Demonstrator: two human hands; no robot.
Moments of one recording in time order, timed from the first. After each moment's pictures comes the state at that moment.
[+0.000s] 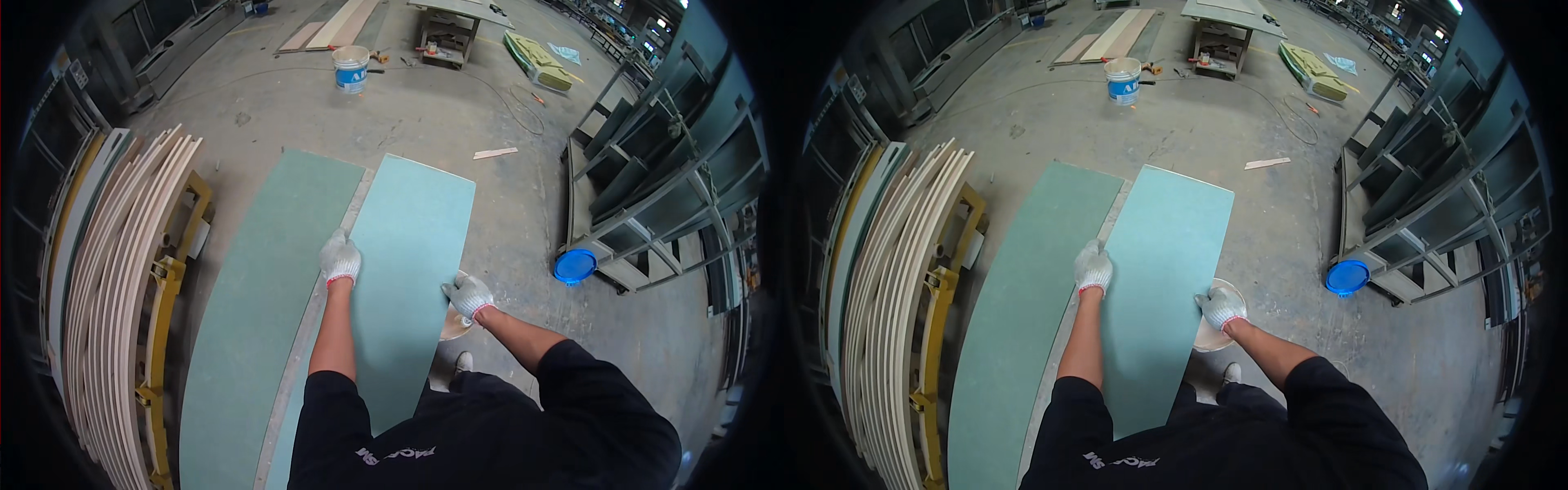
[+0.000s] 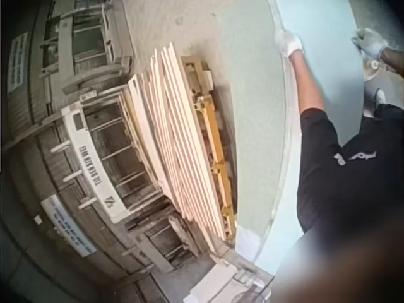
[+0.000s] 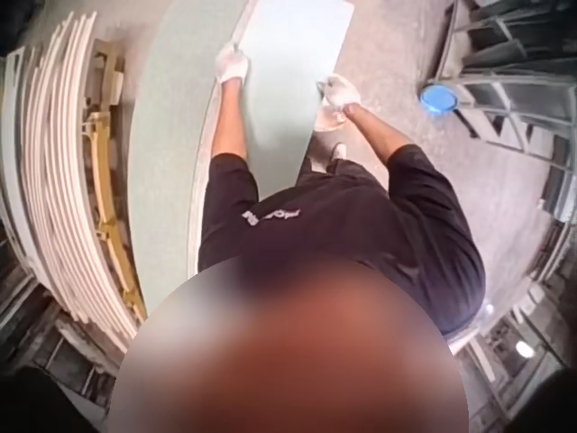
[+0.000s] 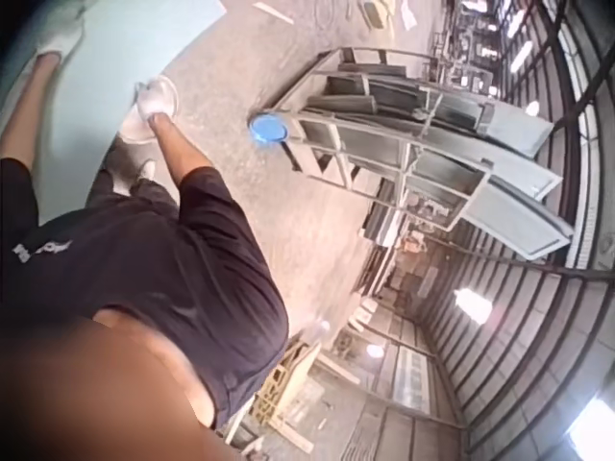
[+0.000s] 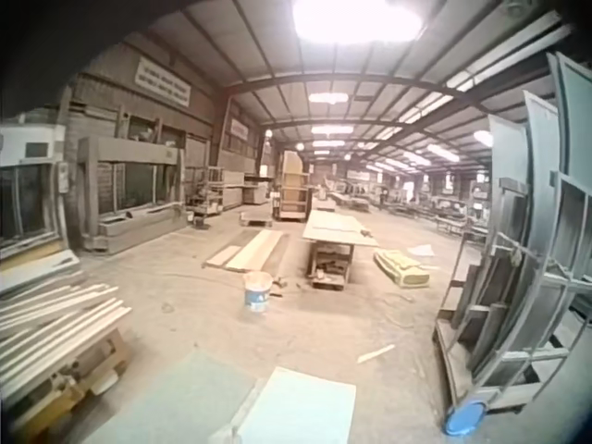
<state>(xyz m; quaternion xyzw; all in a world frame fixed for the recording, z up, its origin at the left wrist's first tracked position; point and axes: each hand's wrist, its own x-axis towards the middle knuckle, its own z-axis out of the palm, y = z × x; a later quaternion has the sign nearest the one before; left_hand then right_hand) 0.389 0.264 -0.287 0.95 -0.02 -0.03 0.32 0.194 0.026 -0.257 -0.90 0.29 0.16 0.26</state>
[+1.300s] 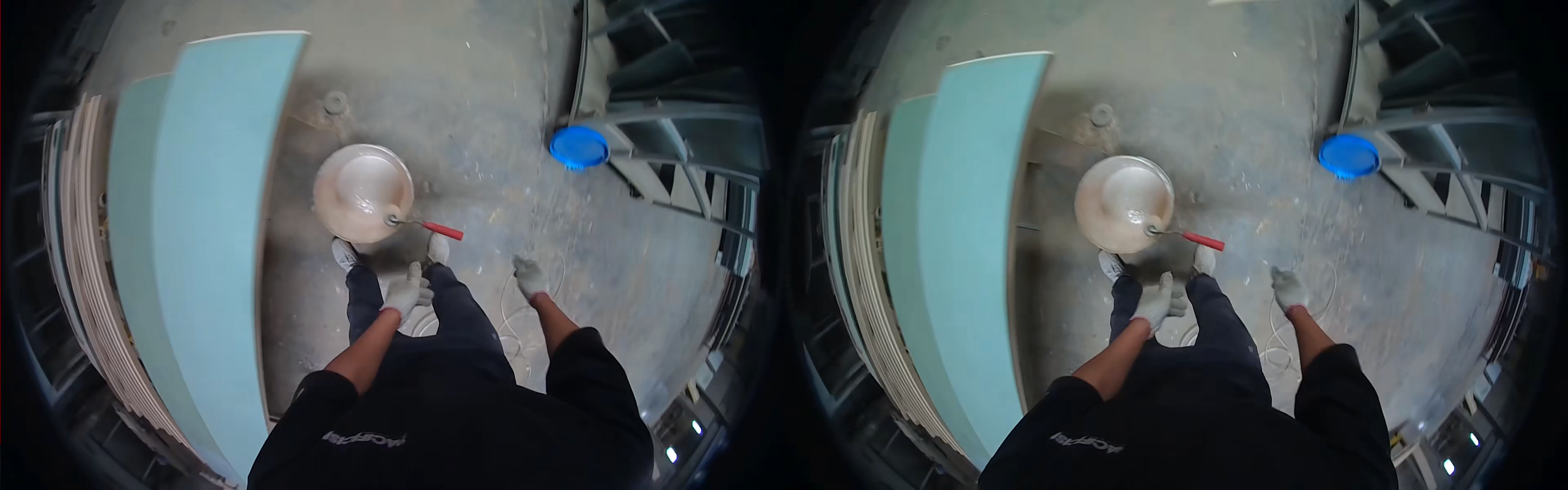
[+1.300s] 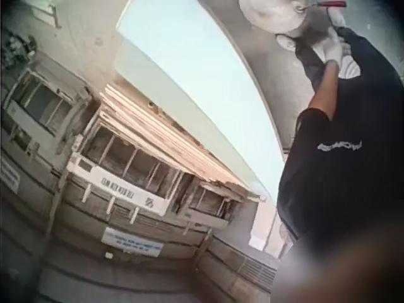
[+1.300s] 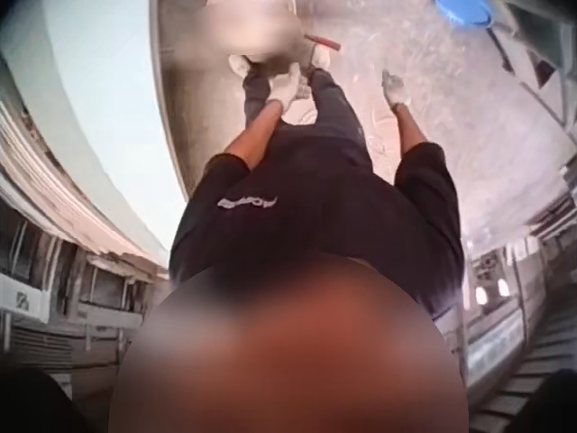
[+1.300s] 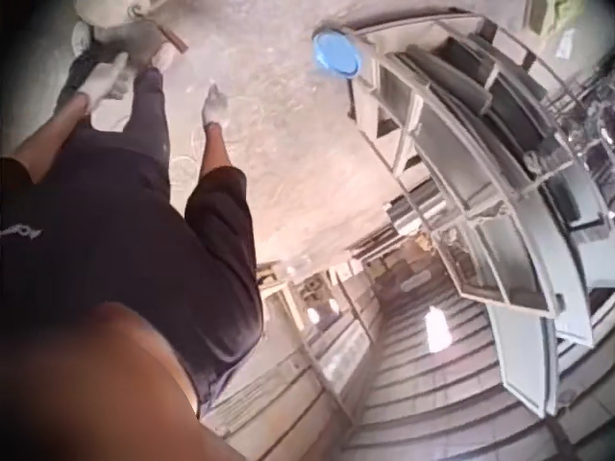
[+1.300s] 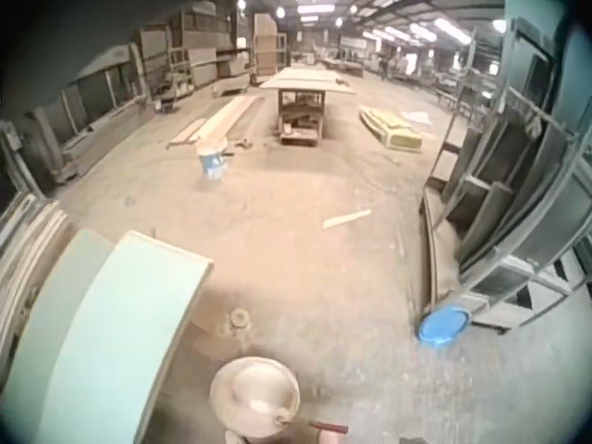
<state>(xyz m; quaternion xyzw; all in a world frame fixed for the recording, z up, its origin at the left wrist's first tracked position) 0.005 -0.049 -0.495 0.63 0.24 -0.60 0.44 -0.173 -0.378 -0.526 -0.79 0.45 0.28 0.32</state>
